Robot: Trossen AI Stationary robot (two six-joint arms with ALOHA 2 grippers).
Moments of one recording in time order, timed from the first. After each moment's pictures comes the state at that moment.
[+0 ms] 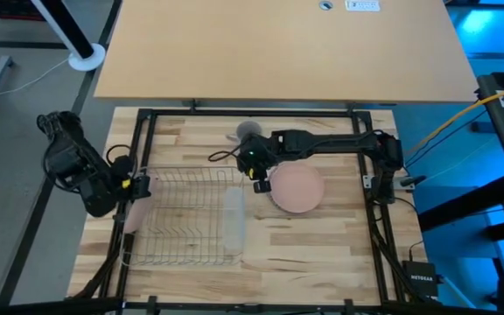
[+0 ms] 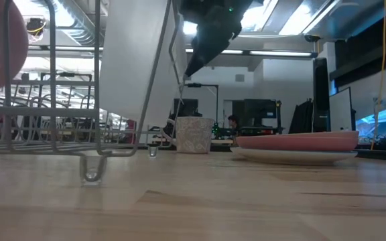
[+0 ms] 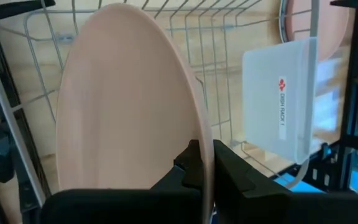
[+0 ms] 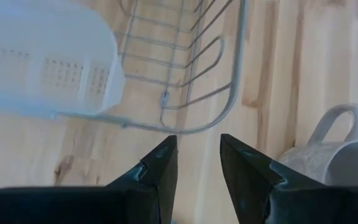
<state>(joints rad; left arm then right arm) -0.85 0.90 1.20 -1.51 -0.48 -2.27 -0.08 1.89 1.67 -0.76 -0.05 -0.32</state>
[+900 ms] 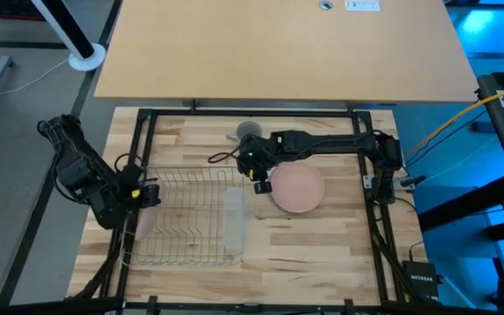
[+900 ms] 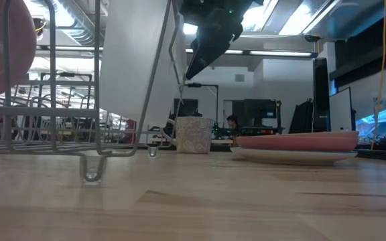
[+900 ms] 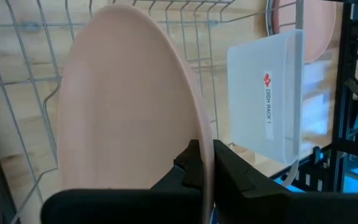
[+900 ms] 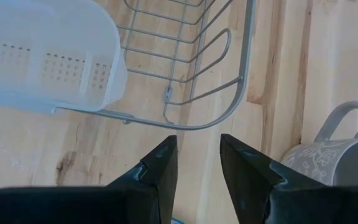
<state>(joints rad) -0.85 1.01 1.20 -1.40 -0.52 -2.27 -0.08 1.90 1.67 -0.77 -0.05 -0.32</state>
